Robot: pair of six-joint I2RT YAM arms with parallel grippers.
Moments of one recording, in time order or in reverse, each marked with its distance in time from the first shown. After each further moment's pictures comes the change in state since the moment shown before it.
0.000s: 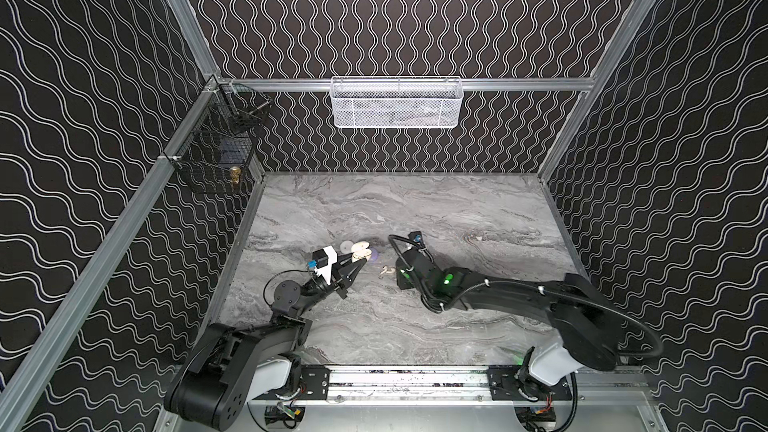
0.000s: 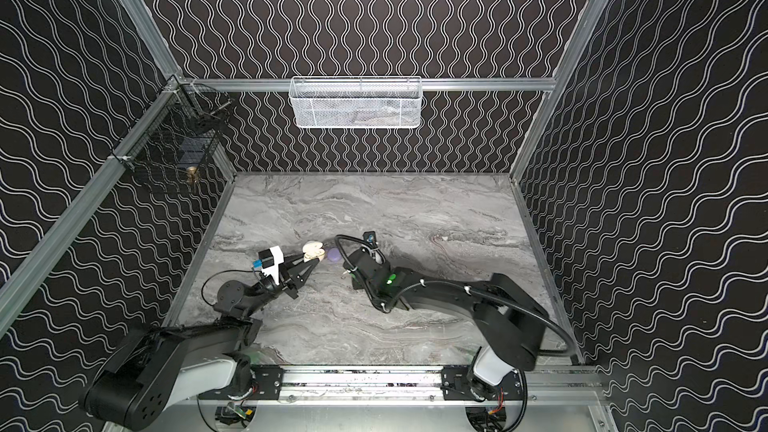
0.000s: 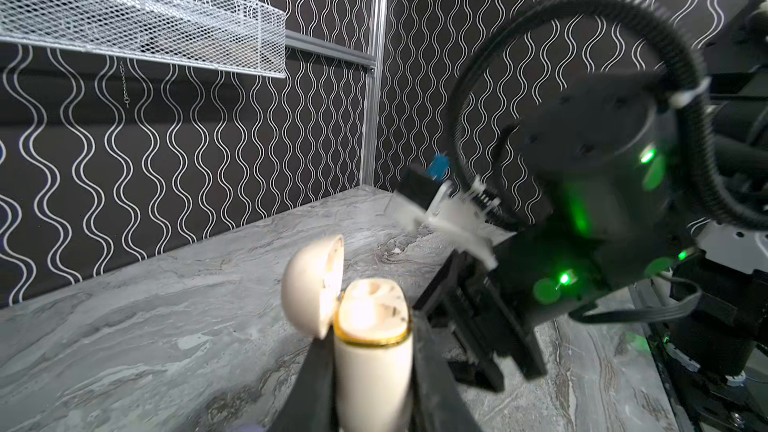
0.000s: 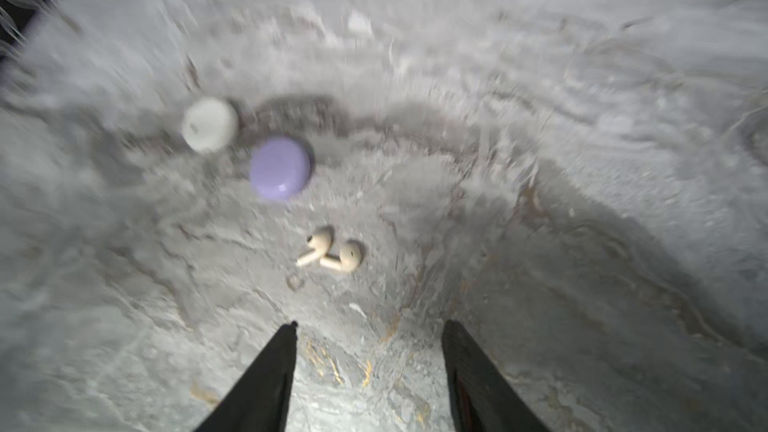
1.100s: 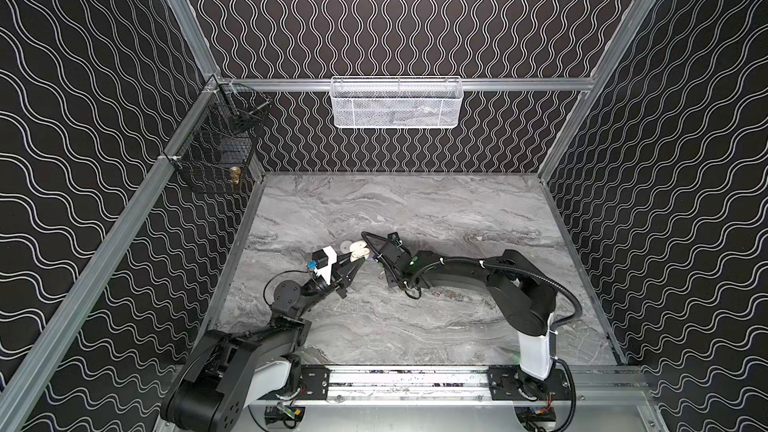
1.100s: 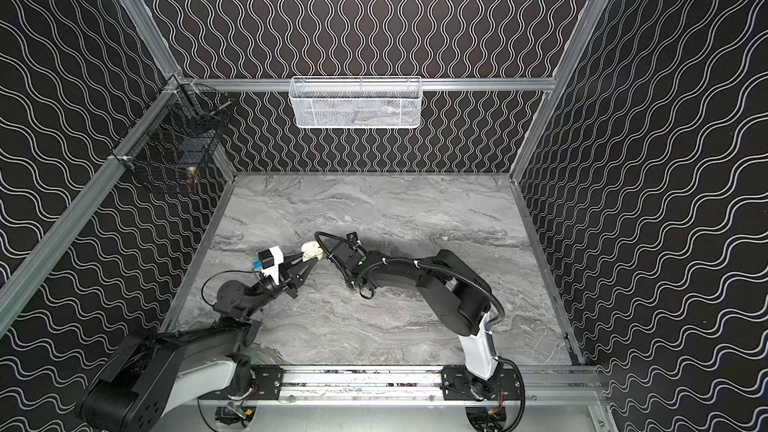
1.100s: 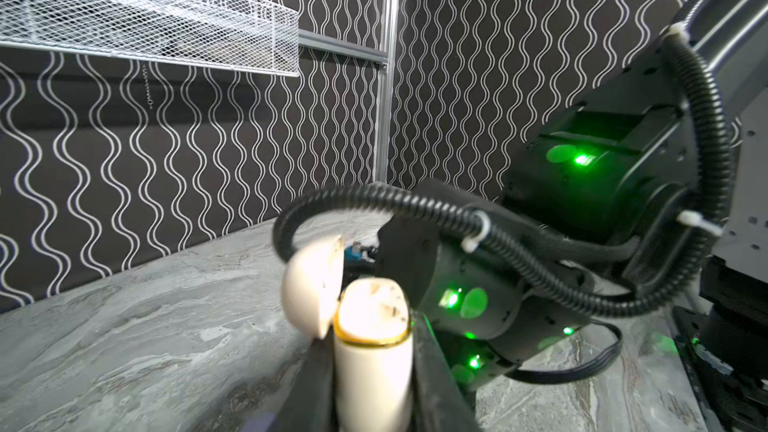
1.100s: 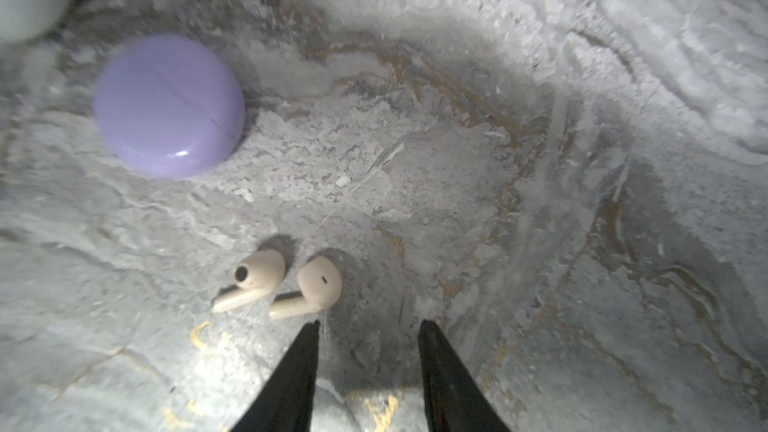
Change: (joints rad) left arm 0.000 -0.028 -0.005 -0.068 -0.053 0.032; right arm -0.047 0.280 0.231 -0.160 -0.028 -0.090
